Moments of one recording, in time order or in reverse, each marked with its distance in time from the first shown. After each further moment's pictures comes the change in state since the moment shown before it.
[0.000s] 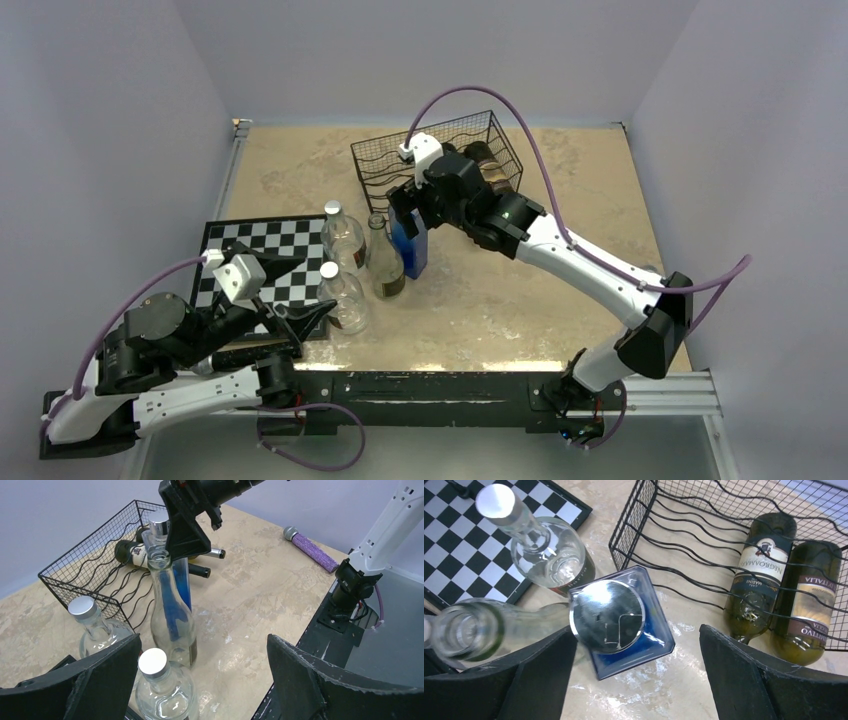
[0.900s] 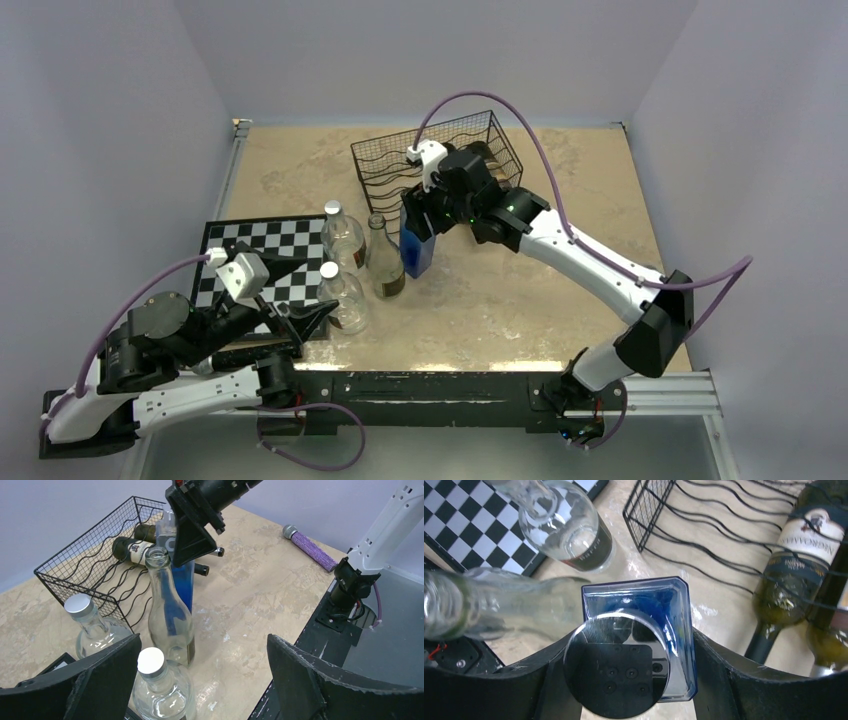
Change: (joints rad) left arm 0.000 0.011 0.000 -0.003 0.000 -0.022; right arm -0.090 0.031 -0.027 -0.027 -0.216 0.020
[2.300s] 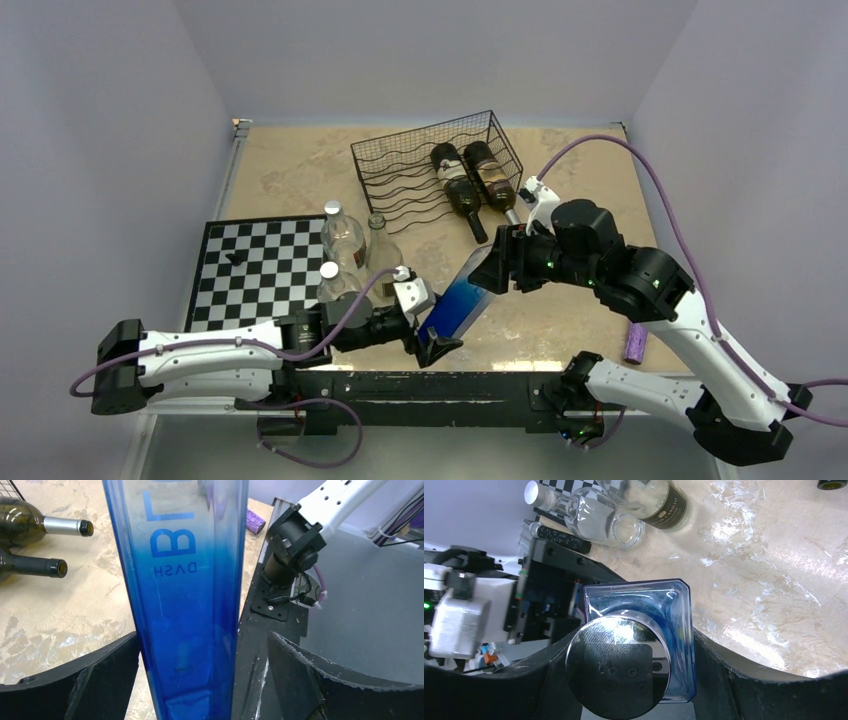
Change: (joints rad) left arm -0.092 0.563 -0.452 0.933 0.285 -0.108; right arm -0.006 -0.611 -0.147 -0.472 -0.122 0.528
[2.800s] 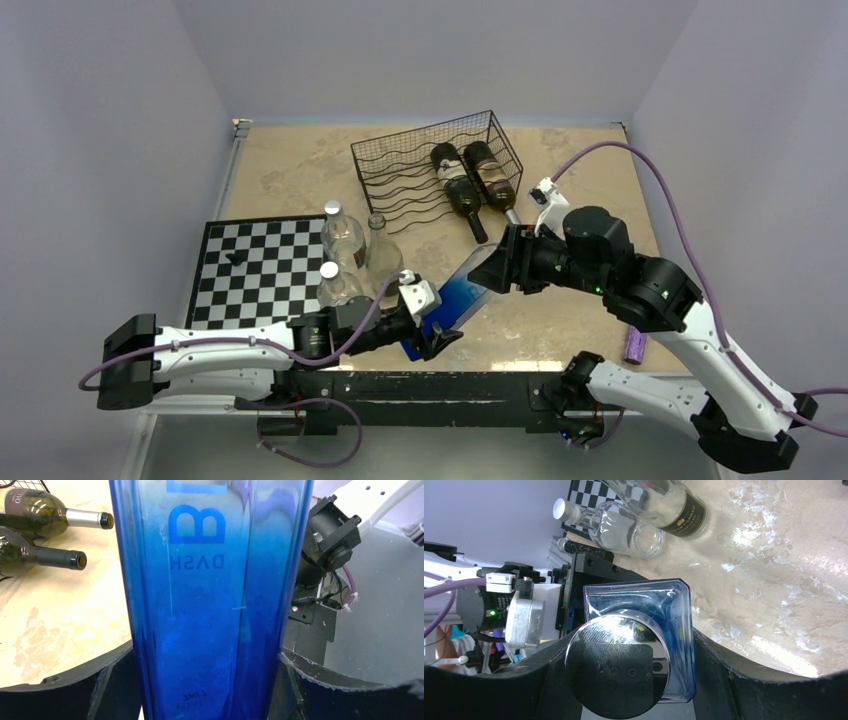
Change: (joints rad) left arm -0.014 0.089 -0.035 0.097 -0.102 0.032; right arm 0.000 -0.052 -0.042 0.071 -0.008 0.107
